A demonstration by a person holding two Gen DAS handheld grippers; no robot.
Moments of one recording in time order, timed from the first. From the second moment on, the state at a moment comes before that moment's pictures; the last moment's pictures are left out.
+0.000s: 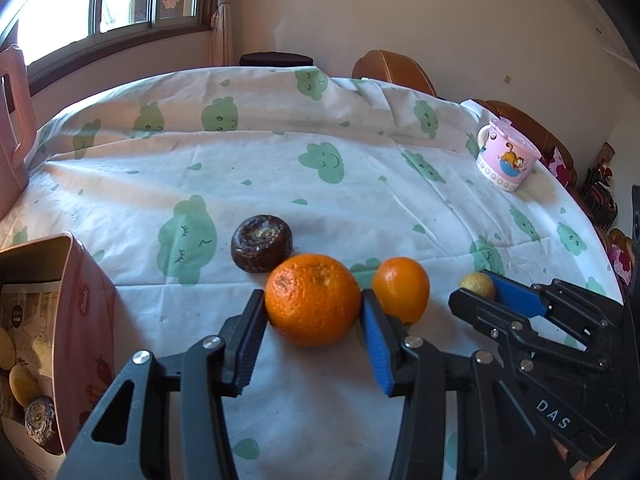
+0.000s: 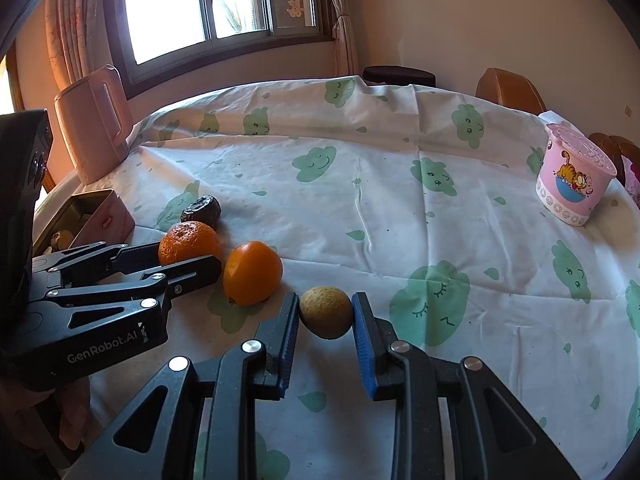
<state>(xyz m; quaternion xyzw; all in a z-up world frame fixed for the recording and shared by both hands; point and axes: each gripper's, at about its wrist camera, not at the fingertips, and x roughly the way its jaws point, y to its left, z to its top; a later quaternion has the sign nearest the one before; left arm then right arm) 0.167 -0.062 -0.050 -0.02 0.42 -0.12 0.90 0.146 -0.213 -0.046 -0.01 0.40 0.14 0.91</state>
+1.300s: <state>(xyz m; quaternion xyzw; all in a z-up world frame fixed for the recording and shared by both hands) 0.130 -0.069 -0.017 0.03 0.30 -0.09 0.95 0.114 -0.218 -0.020 -0.01 0.29 0.14 0.94</state>
